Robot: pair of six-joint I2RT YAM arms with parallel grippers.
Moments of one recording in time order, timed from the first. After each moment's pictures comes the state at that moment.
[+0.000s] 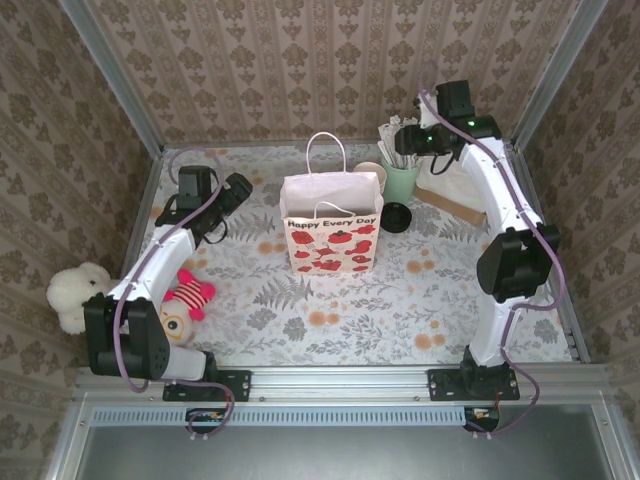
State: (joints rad) left arm -0.16 1.38 1.03 -0.34 0.09 -0.80; right arm 0.13 1.92 2.00 -0.86 -0.23 0.06
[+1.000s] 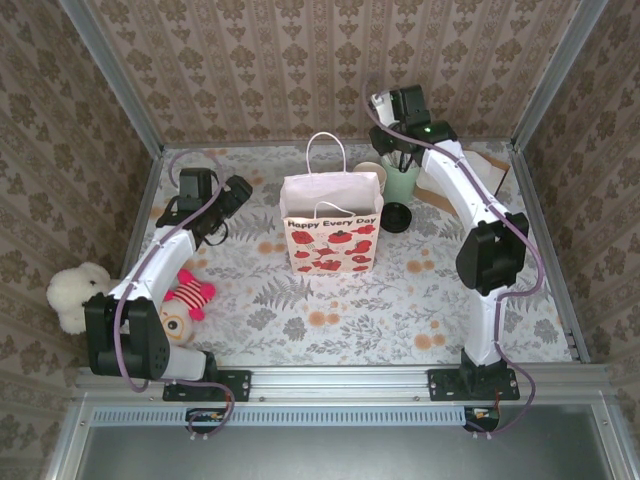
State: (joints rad) left arm -0.16 1.38 1.02 -0.34 0.09 -0.82; right arm 0.28 2.04 2.06 -0.69 0.01 -0.13
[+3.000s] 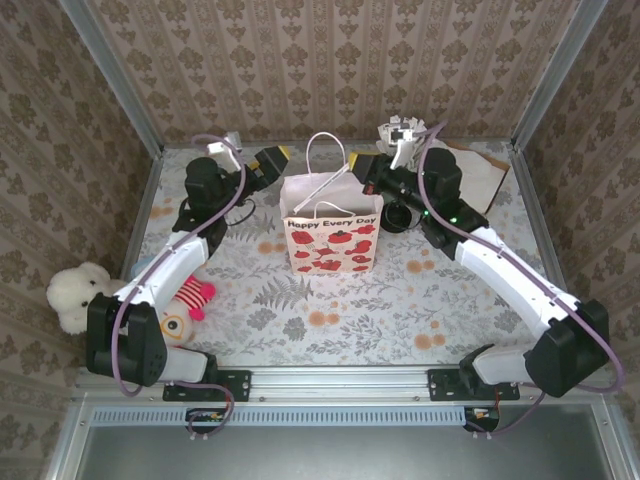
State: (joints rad) left arm -0.30 1.37 0.98 0.34 0.48 -0.85; right arm 0.47 1.34 1.15 0.16 -0.29 0.58
